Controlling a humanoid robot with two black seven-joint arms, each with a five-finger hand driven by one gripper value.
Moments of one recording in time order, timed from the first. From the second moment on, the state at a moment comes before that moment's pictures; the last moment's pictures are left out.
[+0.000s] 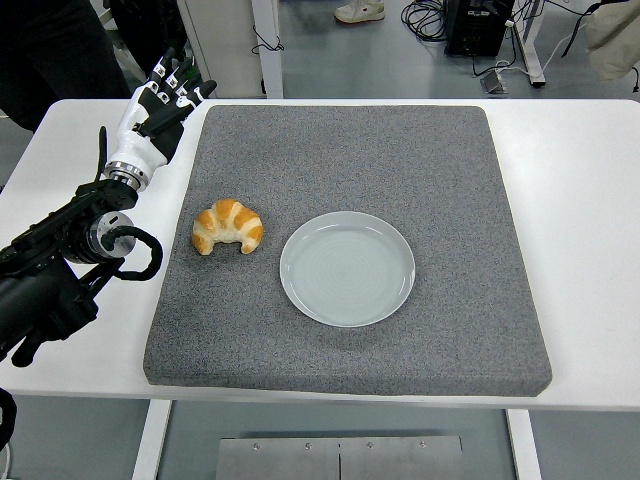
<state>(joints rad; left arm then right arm) -0.85 0.24 -0.62 -0.67 0.06 -0.12 -0.44 -0.10 0.00 0.01 0.14 -0.11 0.03 0.41</state>
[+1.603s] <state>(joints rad) -0.86 0.23 -0.62 -0.67 0.05 -0.10 -0.44 -0.10 0.00 0.01 0.14 -0.11 0.03 0.41</state>
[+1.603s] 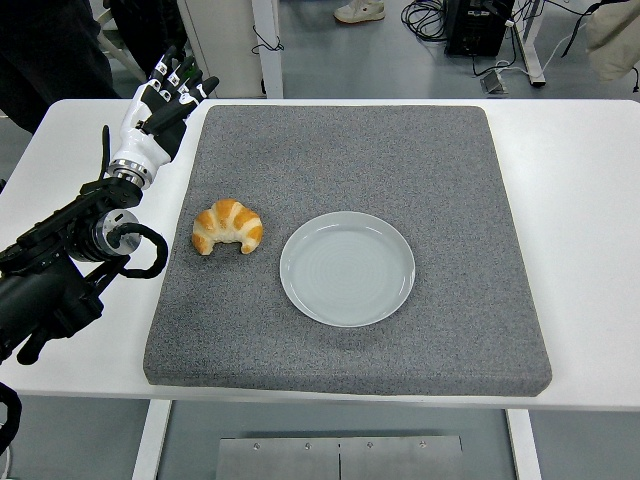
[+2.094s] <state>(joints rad) -0.87 0.22 -0.62 -0.68 0.05 -0.09 -0.43 -0.08 0.00 0.01 0.14 -0.11 0.03 0.41</state>
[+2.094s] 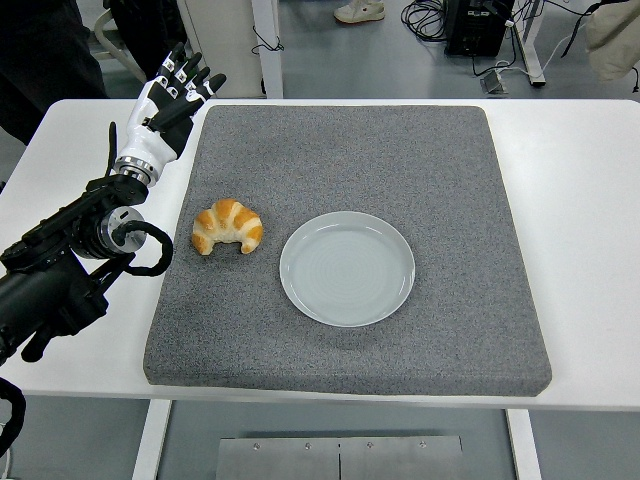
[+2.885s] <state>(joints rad) -1.23 0.65 -0.12 -1.32 0.07 0.29 -0.16 -0.08 0.00 0.01 0.13 -0.11 0.03 0.41</state>
